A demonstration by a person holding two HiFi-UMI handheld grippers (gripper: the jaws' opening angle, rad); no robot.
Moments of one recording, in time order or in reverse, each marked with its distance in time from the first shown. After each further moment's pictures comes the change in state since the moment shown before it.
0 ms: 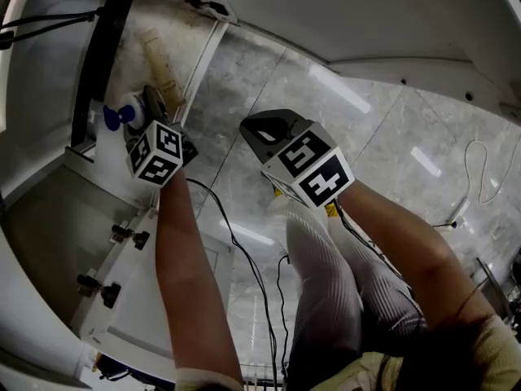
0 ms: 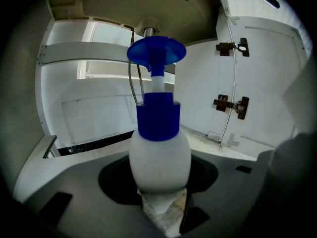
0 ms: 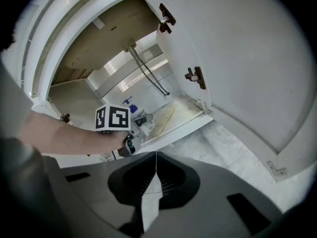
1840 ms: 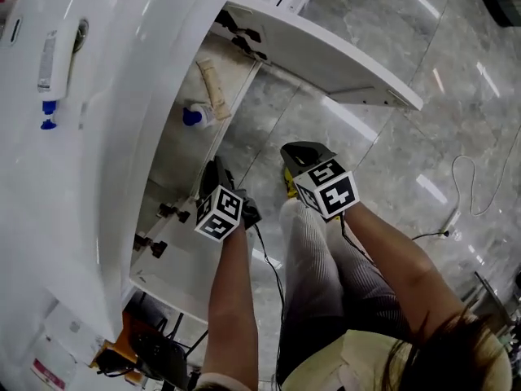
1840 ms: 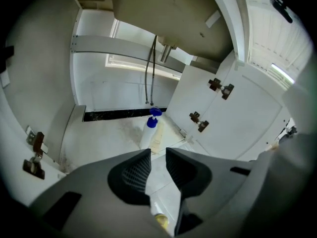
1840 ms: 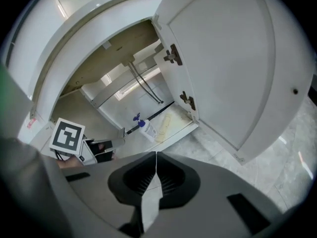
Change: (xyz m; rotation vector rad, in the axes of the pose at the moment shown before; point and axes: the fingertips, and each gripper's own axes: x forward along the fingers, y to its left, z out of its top) left arm -0.193 -0.027 0.026 -0.316 0.287 -0.025; right arm -0.100 0.058 0.043 0.103 0.032 -0.144
